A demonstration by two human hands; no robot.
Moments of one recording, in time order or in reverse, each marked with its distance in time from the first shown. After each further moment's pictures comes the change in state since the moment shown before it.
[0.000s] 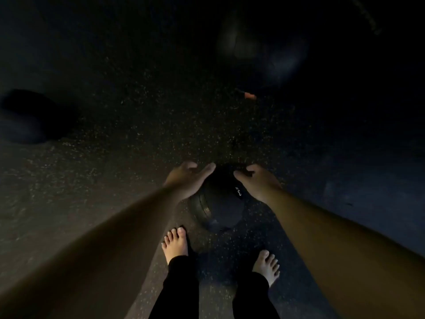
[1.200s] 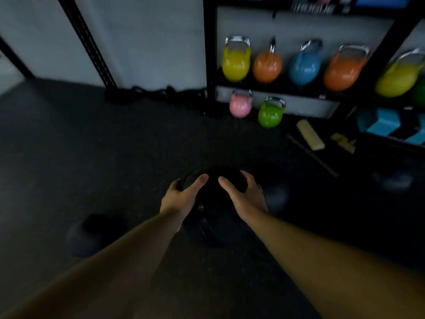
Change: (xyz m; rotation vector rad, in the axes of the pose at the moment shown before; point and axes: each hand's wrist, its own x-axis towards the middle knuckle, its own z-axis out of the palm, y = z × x) left_hand -0.197 0.219 -0.309 -0.631 0.334 0.212; right_hand -0.234 -0.327 -0.190 0.459 0.379 -0.415
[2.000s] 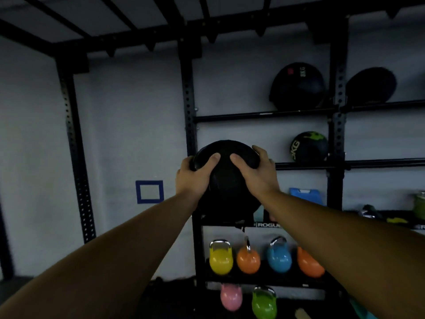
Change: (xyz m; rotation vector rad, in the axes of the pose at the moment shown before) left_hand -0.194 0.629 -0.088 -0.330 -0.034 1.022; right_hand -0.070 -0.578 -0.318 0.288 0.488 -0.904
